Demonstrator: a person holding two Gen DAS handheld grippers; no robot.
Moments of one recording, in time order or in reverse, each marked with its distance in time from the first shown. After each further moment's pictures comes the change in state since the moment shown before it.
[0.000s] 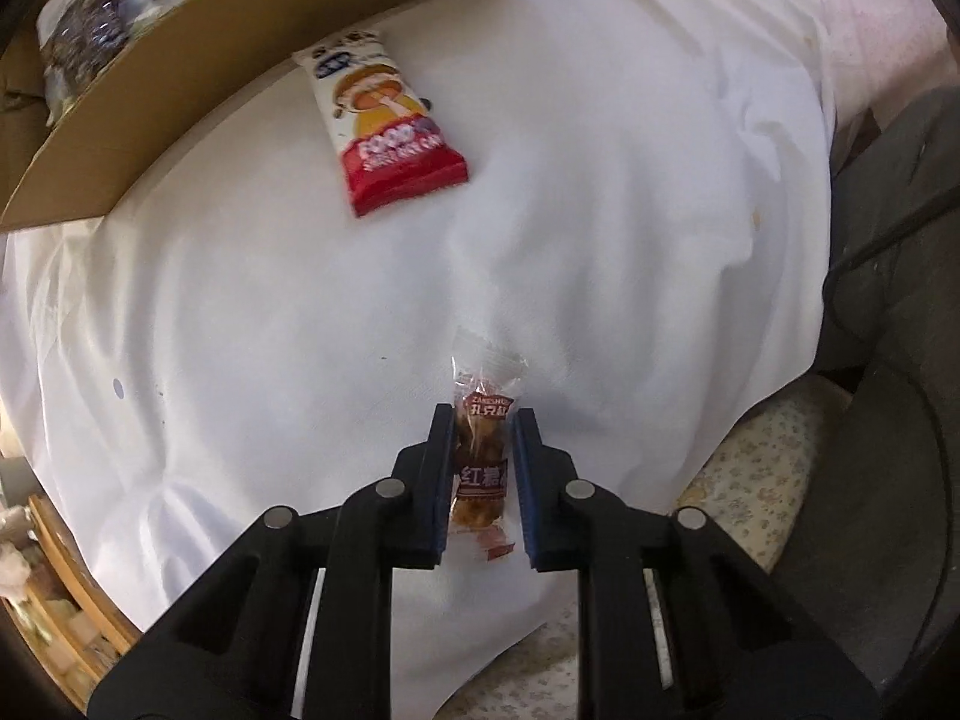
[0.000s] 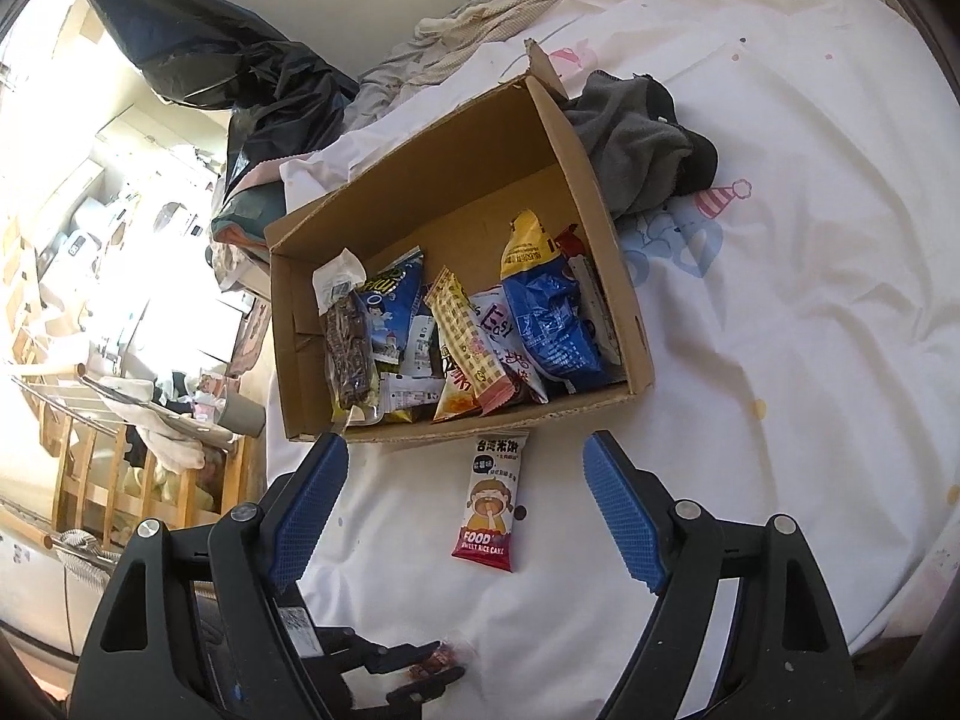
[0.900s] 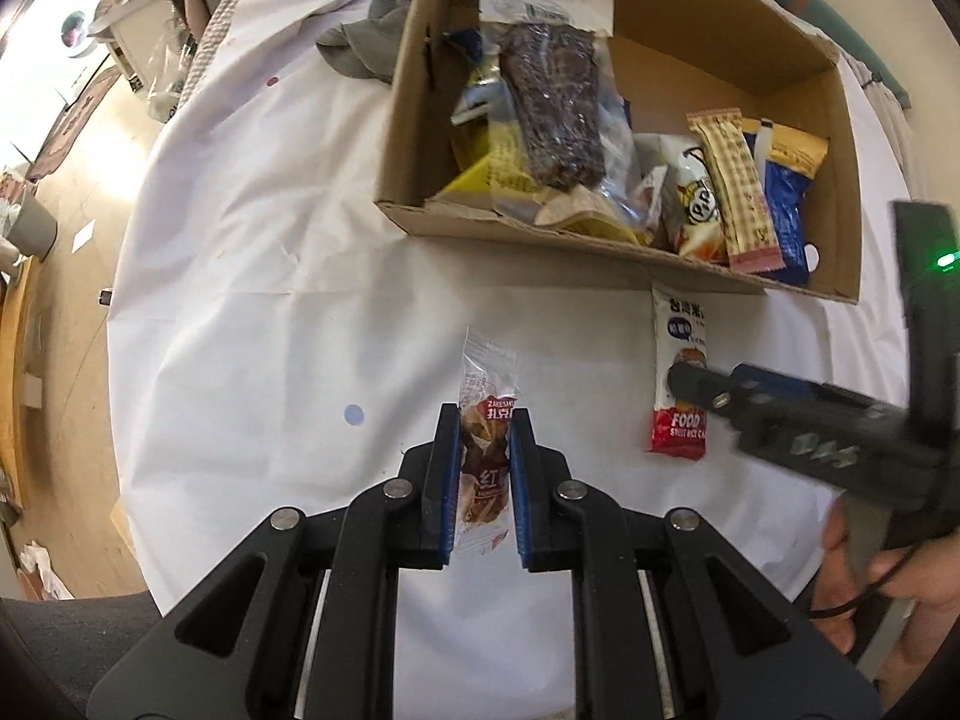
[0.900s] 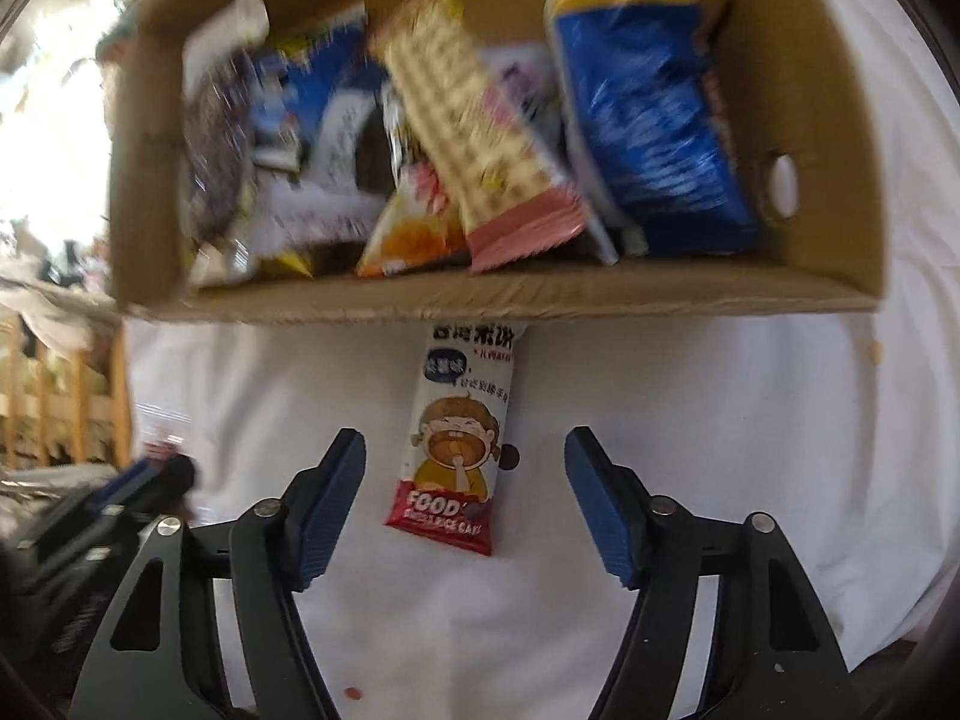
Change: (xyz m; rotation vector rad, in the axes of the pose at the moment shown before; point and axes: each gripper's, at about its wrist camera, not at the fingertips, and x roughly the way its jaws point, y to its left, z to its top) left arm -0.062 0.139 -0.010 -0.611 -0.283 0.061; right arm 0.136 0.024 -0.032 -0.117 0.392 -0.302
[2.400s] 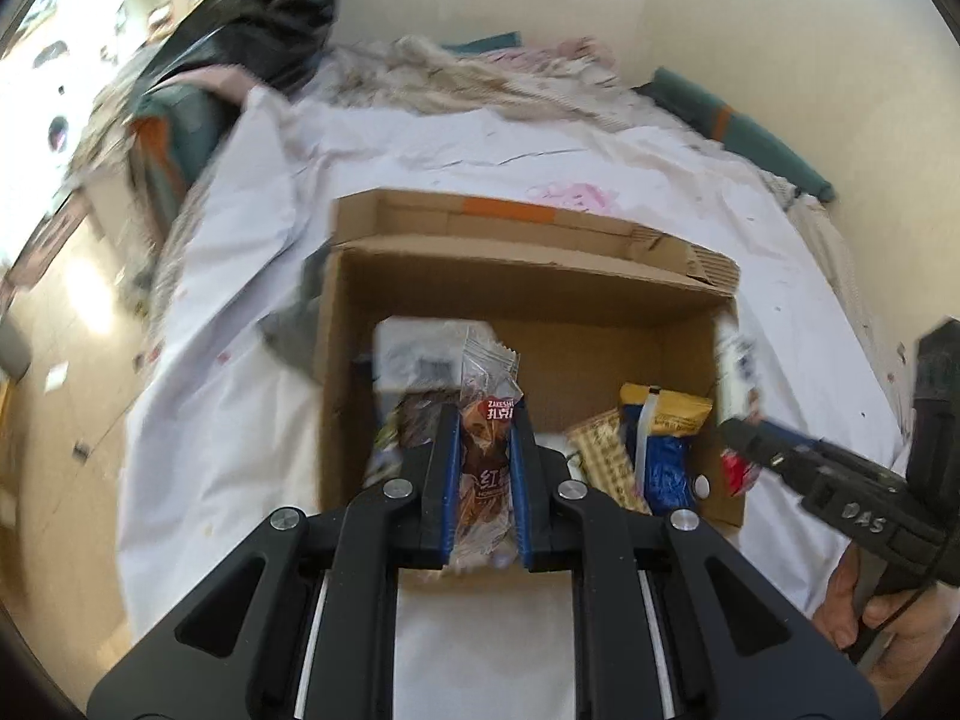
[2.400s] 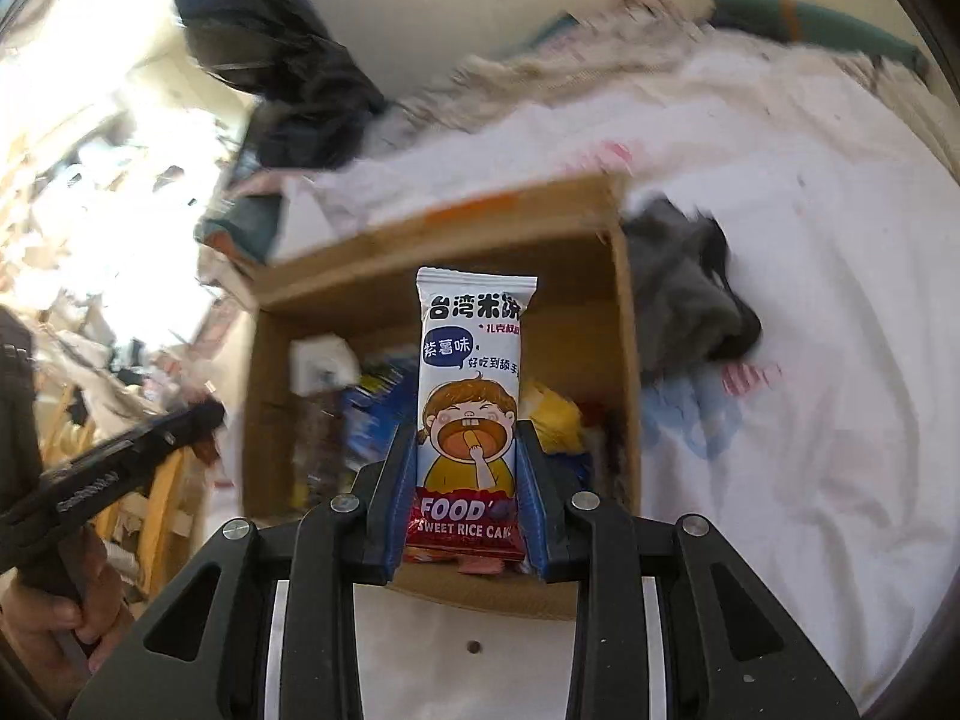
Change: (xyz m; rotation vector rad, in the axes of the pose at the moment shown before) left arm -0.070 -0.037 0.096 0.106 -0.417 -0.125; right arm -0.129 -0.041 0.042 -0.054 -0.482 0.136
